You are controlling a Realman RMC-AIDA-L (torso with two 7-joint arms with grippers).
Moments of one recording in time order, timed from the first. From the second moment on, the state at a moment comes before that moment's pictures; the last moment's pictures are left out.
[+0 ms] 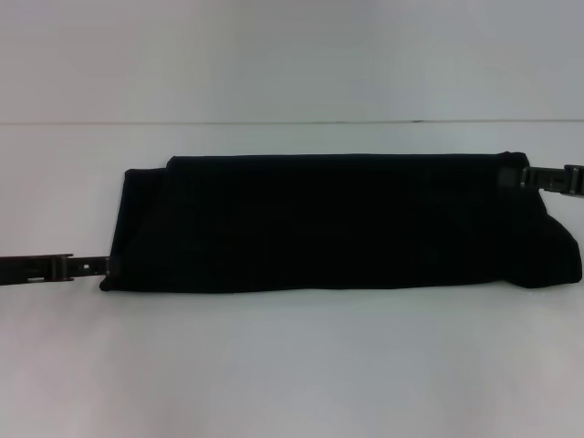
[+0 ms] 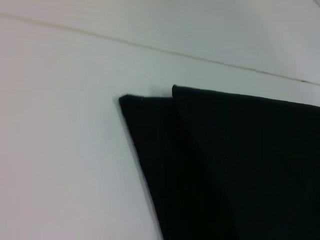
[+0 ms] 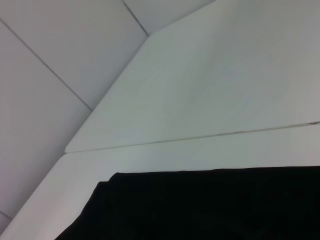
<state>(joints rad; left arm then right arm) -0.49 -2.07 0.54 0.92 2.41 1.35 -2.15 0.67 1.88 -0.46 -0.50 -2.18 -1.39 1.98</state>
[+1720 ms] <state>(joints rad) -0.55 -2.06 0.61 0.79 2.46 1.26 -2.15 0.67 1.88 -0.46 -0.51 -2.18 -1.37 1.99</state>
